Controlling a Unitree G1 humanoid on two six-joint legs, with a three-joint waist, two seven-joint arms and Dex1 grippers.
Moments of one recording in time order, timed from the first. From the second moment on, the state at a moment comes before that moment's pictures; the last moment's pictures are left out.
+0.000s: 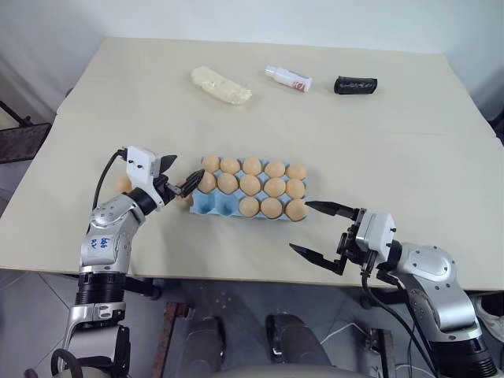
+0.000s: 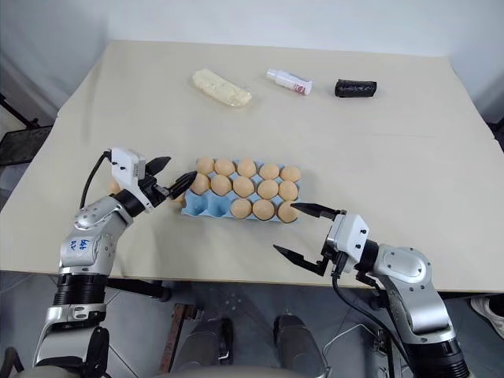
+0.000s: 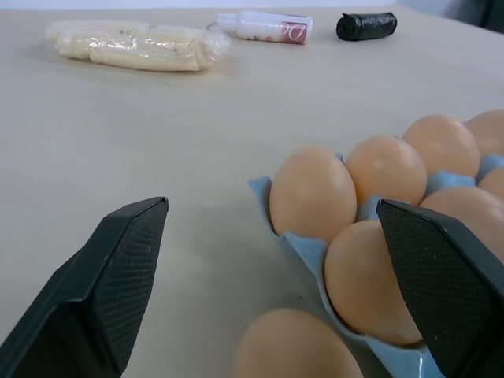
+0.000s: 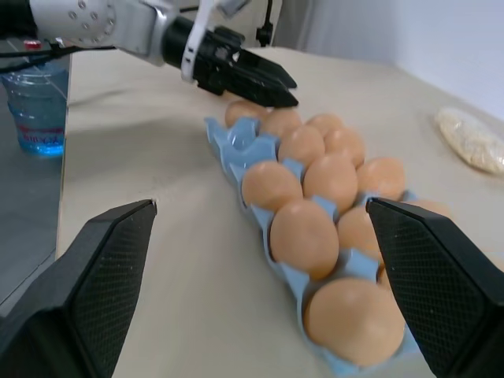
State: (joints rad) left arm -0.45 0.43 0.16 0.20 -0.31 0.26 -0.55; right arm -0.03 -0.55 0.00 -0.36 0.38 -0.02 0.96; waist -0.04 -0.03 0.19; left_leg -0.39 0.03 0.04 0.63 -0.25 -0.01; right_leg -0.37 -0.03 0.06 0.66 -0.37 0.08
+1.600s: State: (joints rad) left arm -0.26 0.44 0.17 0.21 -0.27 0.02 -0.65; right arm -0.04 -0.53 0.03 -0.34 0.37 -0.02 0.92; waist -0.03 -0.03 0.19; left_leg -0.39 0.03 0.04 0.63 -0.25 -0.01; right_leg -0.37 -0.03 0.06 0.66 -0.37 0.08
